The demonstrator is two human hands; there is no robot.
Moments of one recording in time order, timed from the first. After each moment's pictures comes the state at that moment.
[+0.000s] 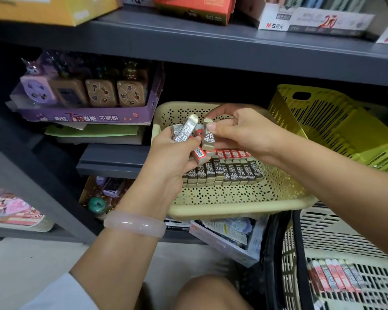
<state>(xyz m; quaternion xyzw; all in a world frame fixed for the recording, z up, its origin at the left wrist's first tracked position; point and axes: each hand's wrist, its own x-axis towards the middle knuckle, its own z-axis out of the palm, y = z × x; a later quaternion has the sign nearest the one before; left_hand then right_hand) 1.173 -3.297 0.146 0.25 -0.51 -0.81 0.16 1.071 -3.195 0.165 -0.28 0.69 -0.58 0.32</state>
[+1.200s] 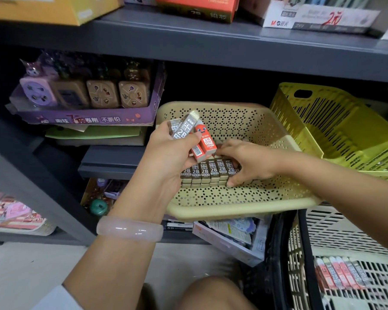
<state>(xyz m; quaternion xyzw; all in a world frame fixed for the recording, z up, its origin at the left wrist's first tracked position) 1.180 -3.306 0.153 0.24 -0.51 -0.81 0.17 1.044 -3.177 0.120 -0.50 0.85 0.01 0.18</state>
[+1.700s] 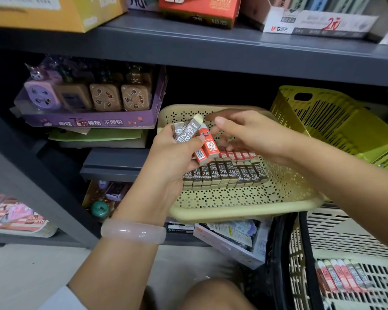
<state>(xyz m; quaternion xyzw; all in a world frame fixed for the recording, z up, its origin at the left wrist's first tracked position) 1.180 -3.305 0.153 0.23 -0.52 -0.80 0.16 1.066 -3.190 0.167 -0.35 0.78 -0.45 0.25</state>
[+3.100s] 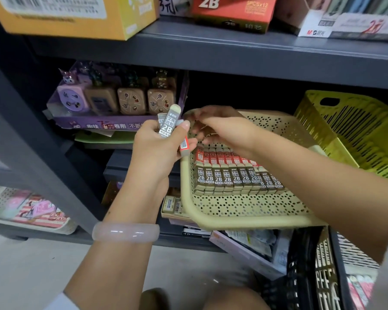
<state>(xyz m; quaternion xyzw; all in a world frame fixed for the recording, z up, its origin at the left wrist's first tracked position) 1.195 -3.354 0.151 0.25 -0.55 -0.75 0.28 1.076 -3.276 0.157 -0.28 0.73 -0.55 0.29</state>
